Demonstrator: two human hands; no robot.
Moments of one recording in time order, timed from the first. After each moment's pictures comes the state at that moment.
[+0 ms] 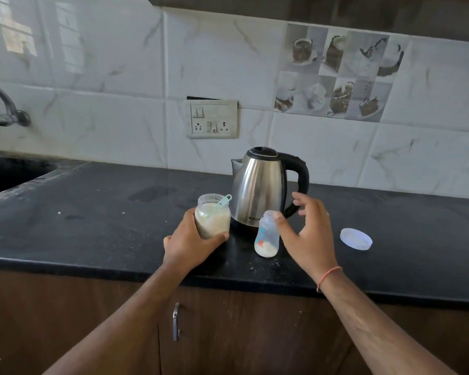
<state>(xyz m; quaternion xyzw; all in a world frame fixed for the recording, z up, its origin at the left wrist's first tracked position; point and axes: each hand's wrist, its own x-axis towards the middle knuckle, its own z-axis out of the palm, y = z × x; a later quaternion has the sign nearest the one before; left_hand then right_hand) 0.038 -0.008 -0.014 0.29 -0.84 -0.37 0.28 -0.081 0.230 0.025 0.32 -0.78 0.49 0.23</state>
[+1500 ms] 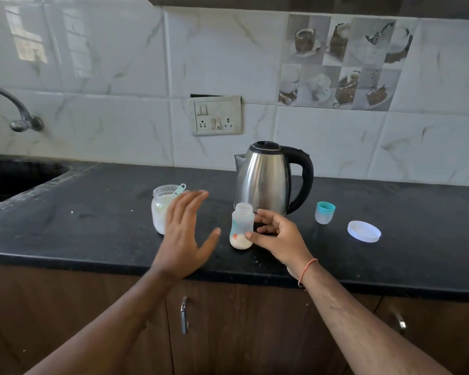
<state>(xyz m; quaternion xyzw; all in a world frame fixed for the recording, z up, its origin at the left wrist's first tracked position) 0.070 -0.015 -0.020 0.05 -0.87 -0.19 0.46 -0.088 0.188 -0.014 0.31 -0.73 0.60 -0.09</state>
